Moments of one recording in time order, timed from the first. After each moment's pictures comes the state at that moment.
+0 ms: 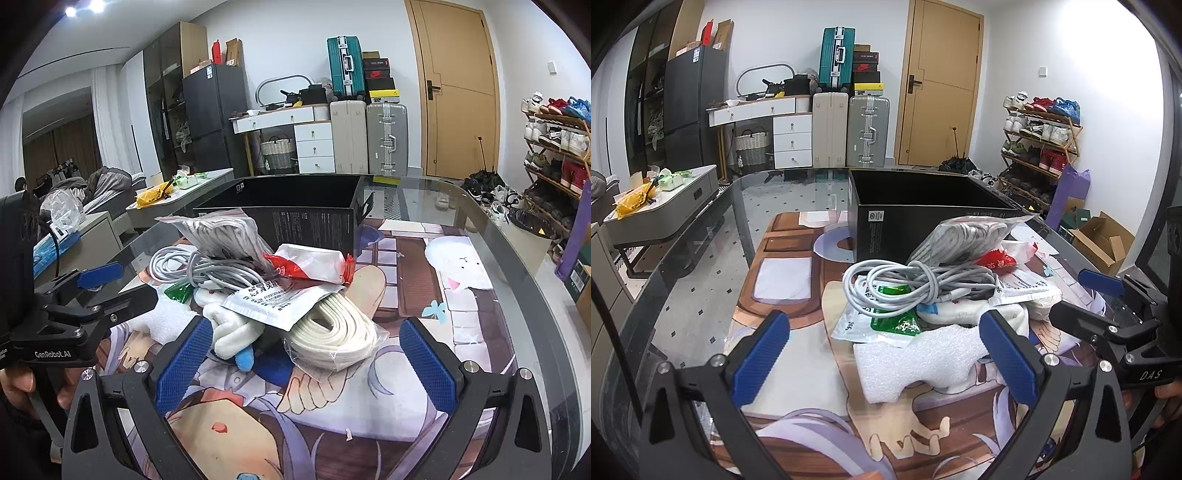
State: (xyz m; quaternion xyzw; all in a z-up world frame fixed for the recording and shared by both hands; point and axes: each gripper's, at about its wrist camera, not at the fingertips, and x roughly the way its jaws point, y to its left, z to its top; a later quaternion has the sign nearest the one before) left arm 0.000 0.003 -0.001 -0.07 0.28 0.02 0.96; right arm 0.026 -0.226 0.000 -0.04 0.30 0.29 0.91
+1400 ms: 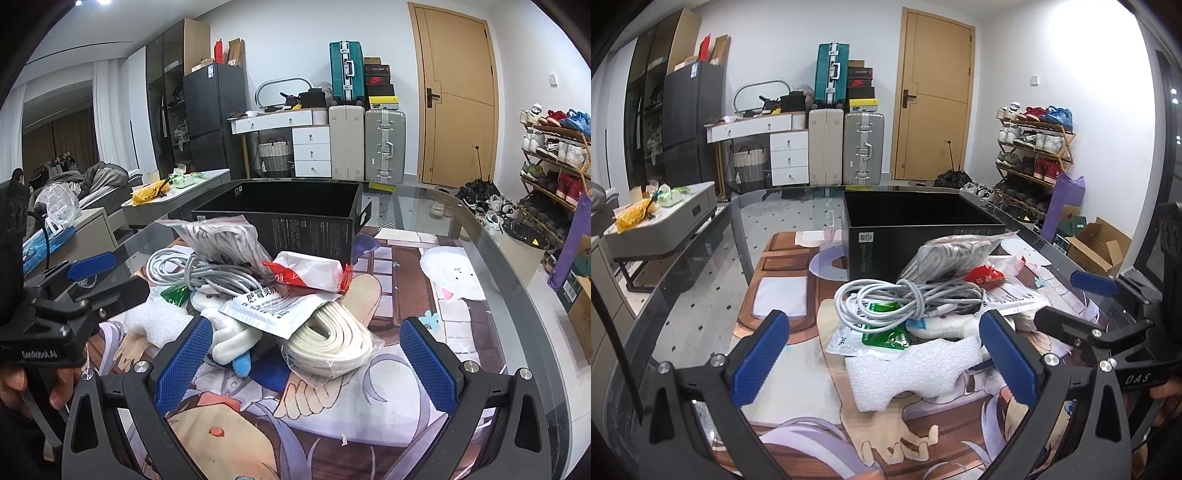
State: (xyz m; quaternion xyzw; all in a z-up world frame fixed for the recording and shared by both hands) left arm -0.006 -0.007 0.009 -0.05 0.26 0.02 0.97; right arm 0.023 -0.221 0.014 -0.06 0.29 0.28 0.91
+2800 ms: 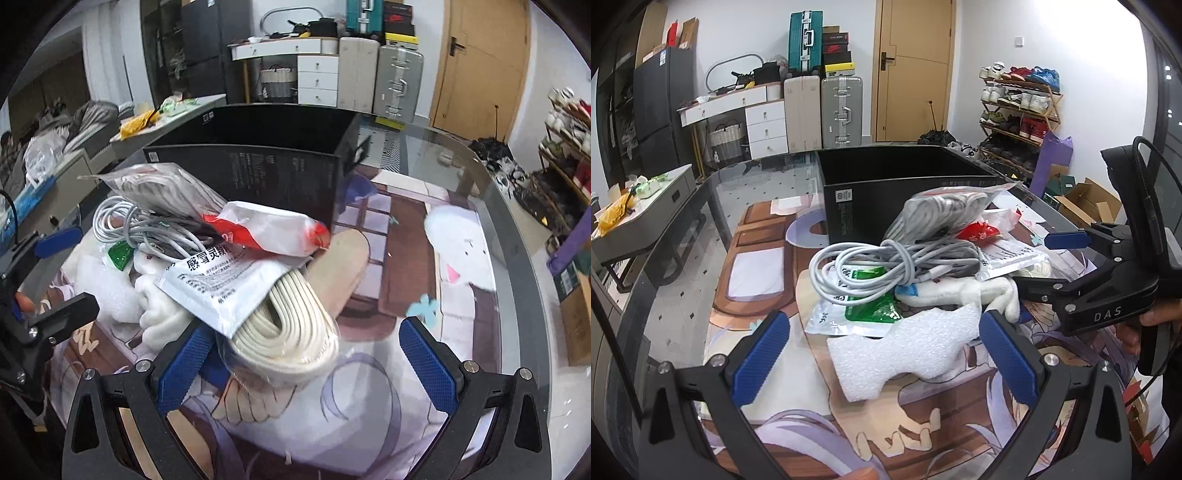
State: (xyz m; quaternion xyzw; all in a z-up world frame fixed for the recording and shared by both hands) left arm 0.011 -0.010 -0.005 -0.03 0.33 -0.02 0.94; right arm 0.098 -0.204 -0.021 -0.14 0.42 0.28 0.85
